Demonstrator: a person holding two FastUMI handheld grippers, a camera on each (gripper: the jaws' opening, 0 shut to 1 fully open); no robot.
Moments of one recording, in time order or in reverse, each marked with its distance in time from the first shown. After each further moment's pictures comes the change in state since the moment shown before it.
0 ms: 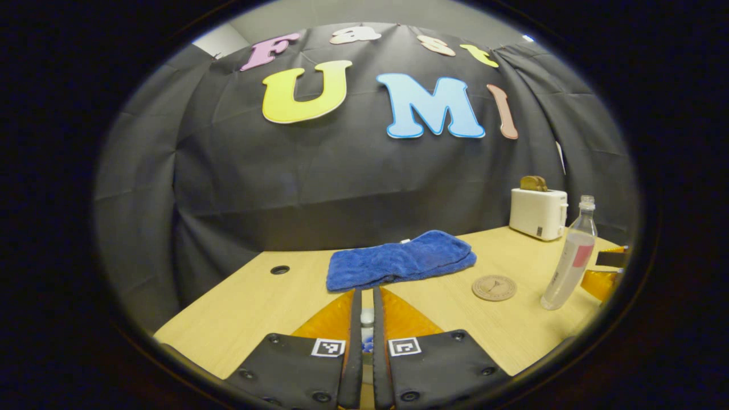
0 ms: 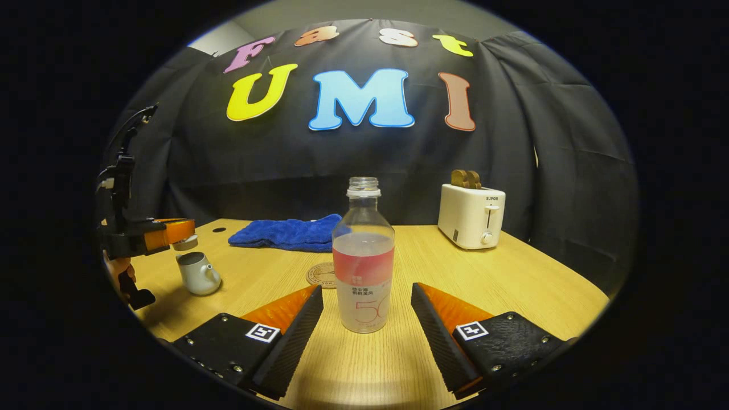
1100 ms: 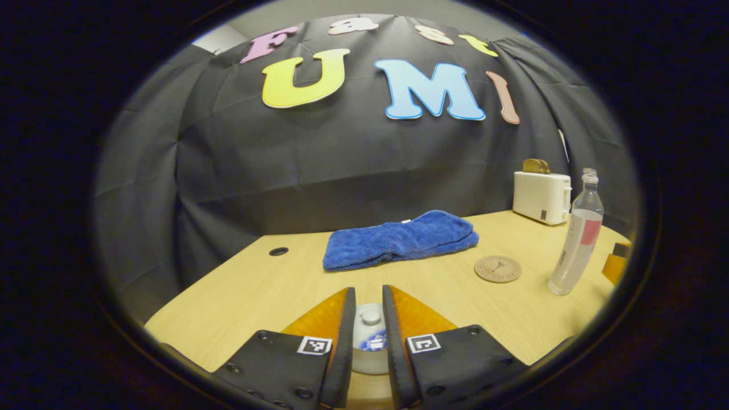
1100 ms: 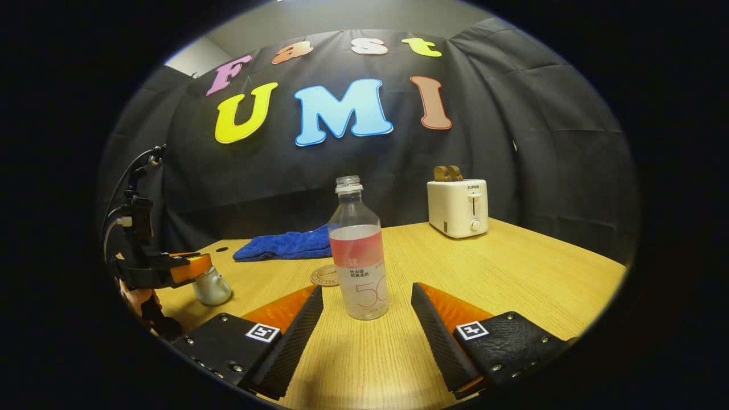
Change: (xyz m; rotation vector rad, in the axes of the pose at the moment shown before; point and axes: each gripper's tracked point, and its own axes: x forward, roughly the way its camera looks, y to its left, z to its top) left arm 0.003 -0.017 -0.043 0.009 0.069 0.020; right arm -0.033 -0.001 -0.011 0.125 -0.084 -0.033
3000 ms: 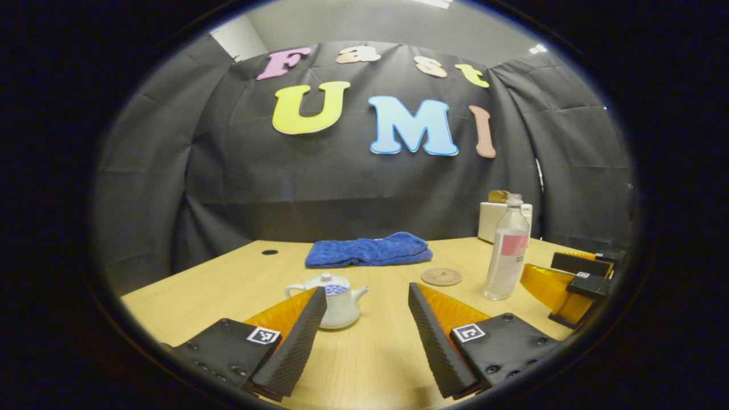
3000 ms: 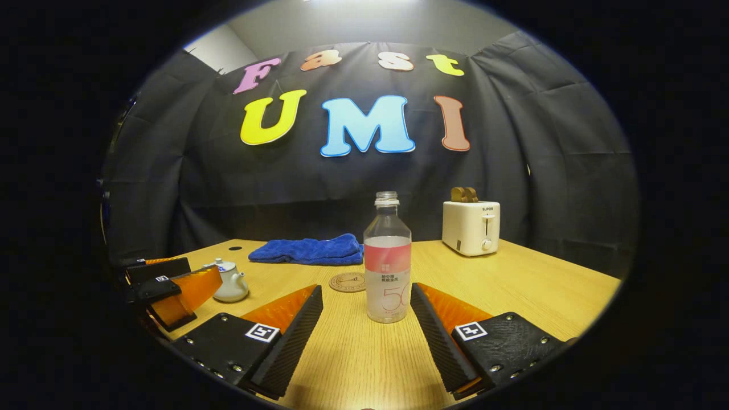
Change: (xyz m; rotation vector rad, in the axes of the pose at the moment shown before) left arm -0.116 -0.047 0.002 -0.101 -0.150 -0.032; right arm -0.019 0.030 0.007 -0.060 -0.074 0.051
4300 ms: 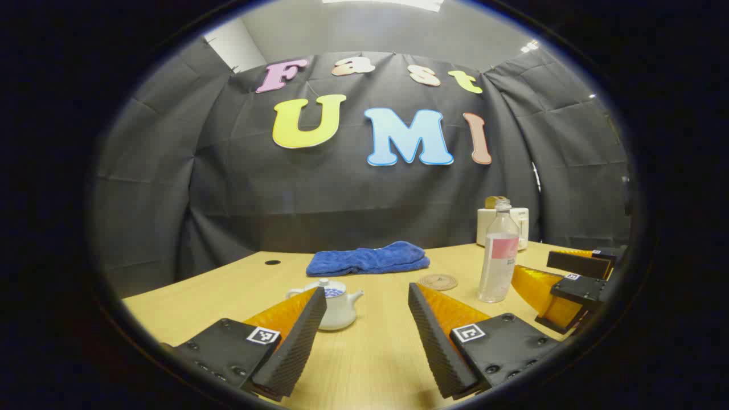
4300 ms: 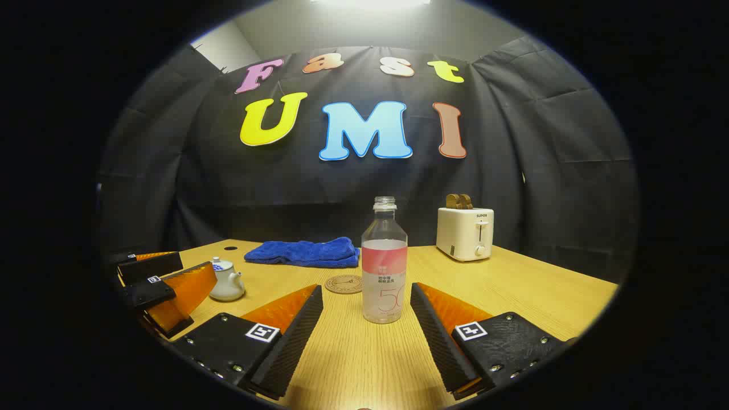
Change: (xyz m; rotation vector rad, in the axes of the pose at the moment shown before) left arm -0.019 -0.018 0.001 0.032 -0.070 -0.002; right arm -0.006 0.003 0.000 -0.057 -0.038 -0.025
